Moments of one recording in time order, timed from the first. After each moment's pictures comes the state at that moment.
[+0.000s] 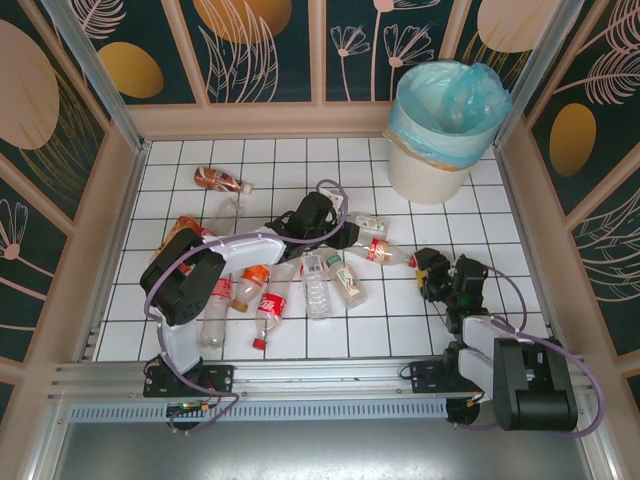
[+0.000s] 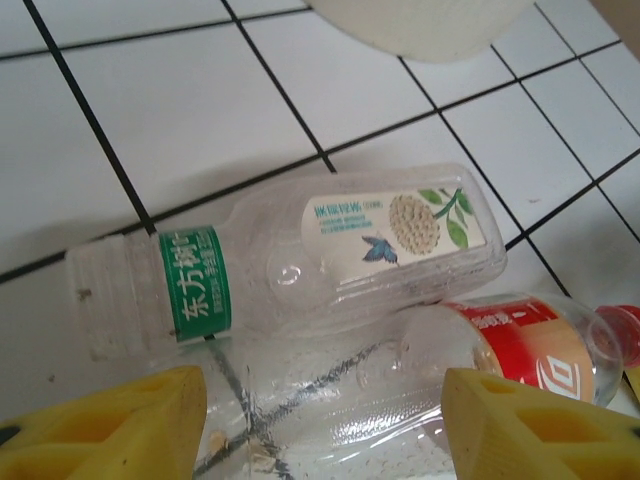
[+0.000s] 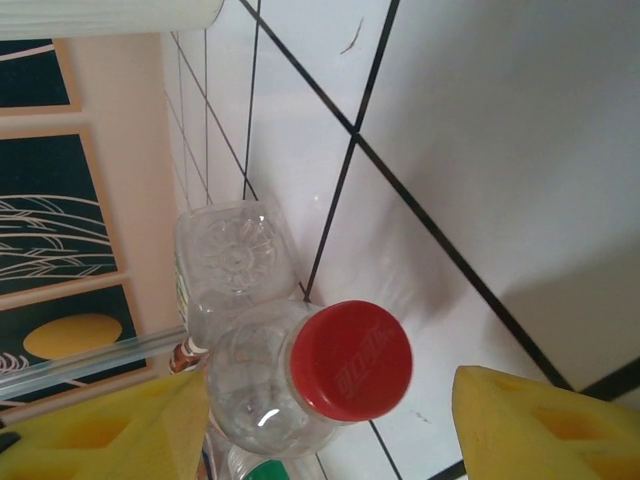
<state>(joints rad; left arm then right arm) -0.77 1.89 1.15 0.09 0.10 -0.42 0.01 1.08 0.04 0.55 -0.41 1.33</state>
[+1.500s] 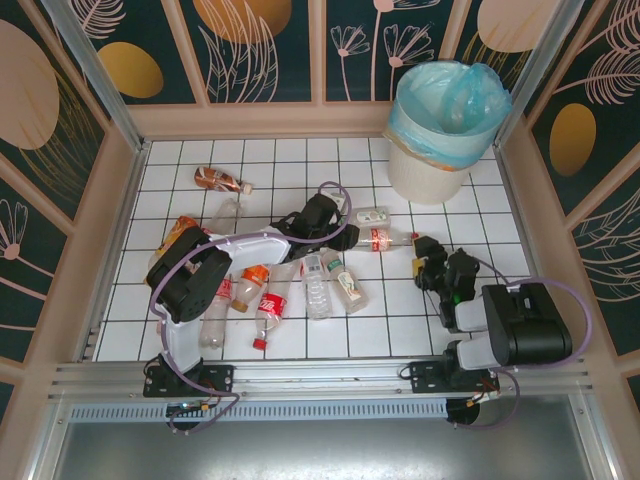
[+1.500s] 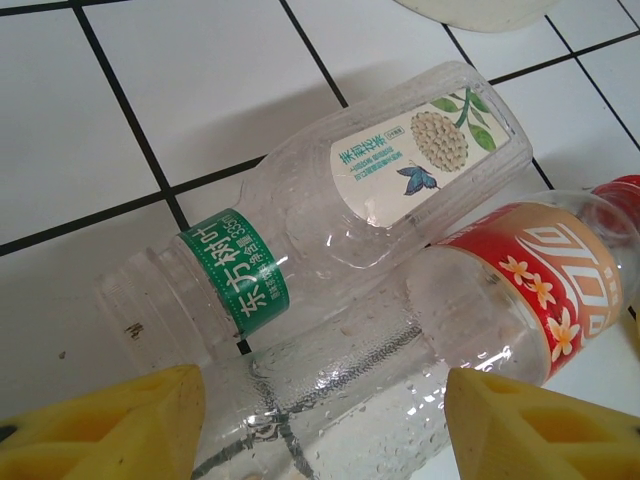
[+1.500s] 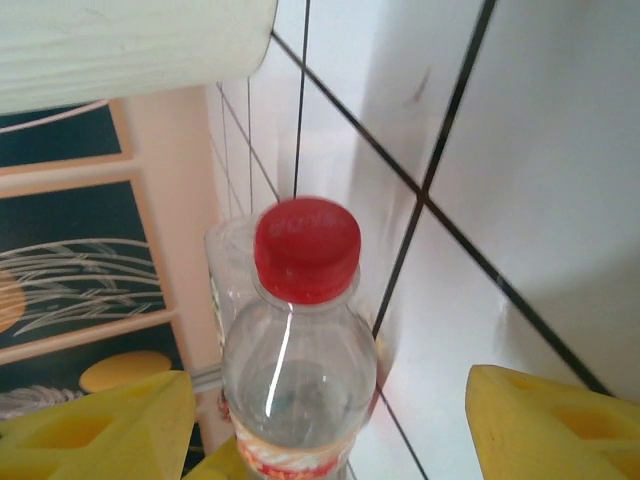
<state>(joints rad) -0.79 1.92 1.18 0.04 0.04 -0.44 0.06 1.39 0.09 0.90 -0.29 1.43</state>
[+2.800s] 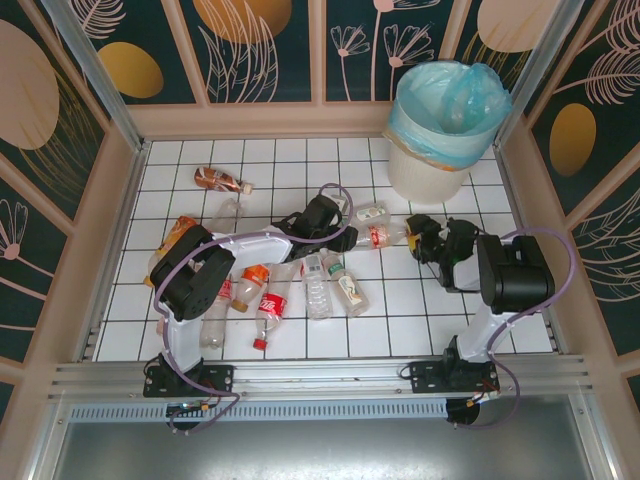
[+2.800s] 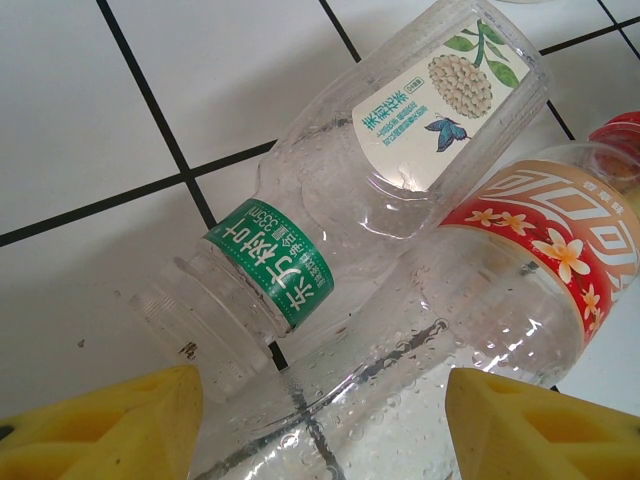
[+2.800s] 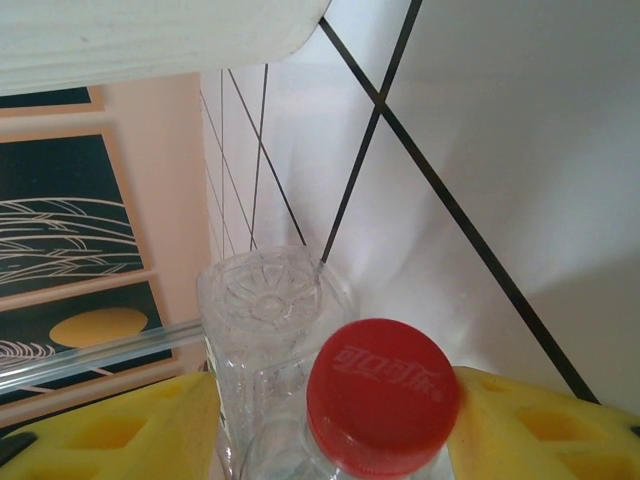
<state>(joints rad) -0.79 1.94 1.19 0.01 0.01 -0.42 -0.02 1.74 0.41 0.87 -0.53 1.30</state>
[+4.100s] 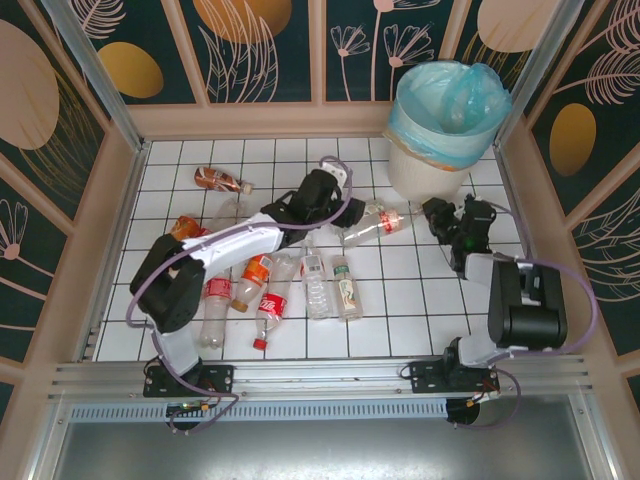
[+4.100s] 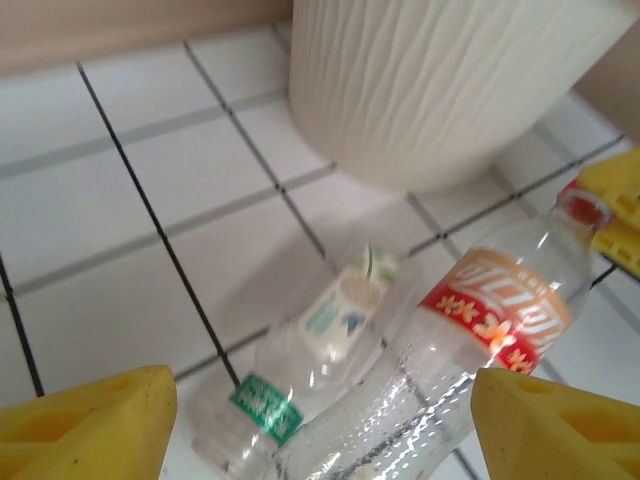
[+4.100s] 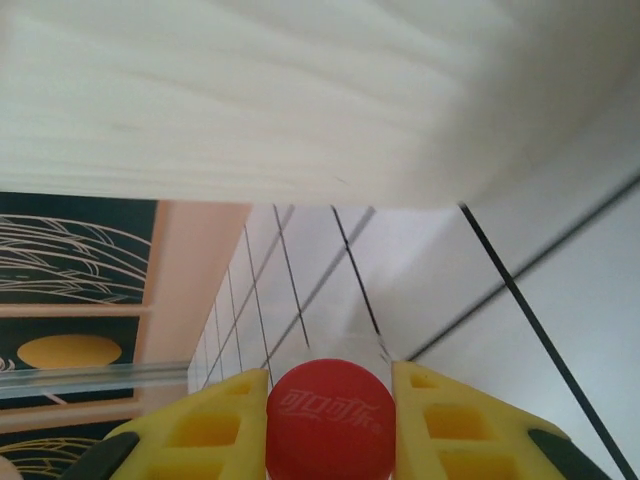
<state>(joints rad) -0.79 1.79 1.35 -0.09 -0.08 -0.30 -0.06 1.46 0.53 0.56 -0.41 1.06</state>
